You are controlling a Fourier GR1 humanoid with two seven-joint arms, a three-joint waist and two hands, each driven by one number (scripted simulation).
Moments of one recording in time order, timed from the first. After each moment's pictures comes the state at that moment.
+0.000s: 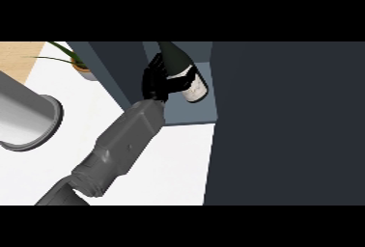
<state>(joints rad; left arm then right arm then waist) -1.05 0.00 -0.44 -0.28 1.20 0.30 -0.61 -0.08 -0.04 0.04 -2.36 -0.20 0.18 0.48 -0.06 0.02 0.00</state>
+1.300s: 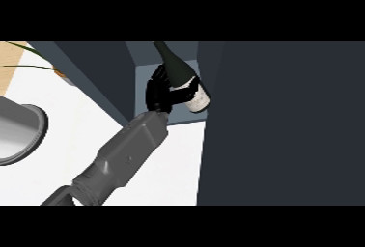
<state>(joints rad) -0.96 0.00 -0.61 -0.40 1.38 0.37 -0.69 -0.12 -0.02 0.10 -2.31 -0.19 0.20 0.44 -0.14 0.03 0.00</state>
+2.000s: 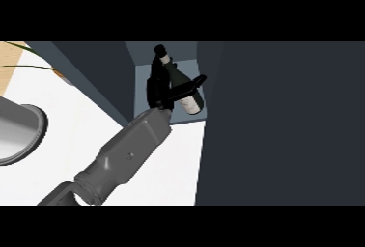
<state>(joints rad) -0.99 0.00 -0.66 -0.39 1.54 0.44 -0.77 -0.11 -0.02 0.10 -2.29 -0.18 0.21 0.41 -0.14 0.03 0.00</state>
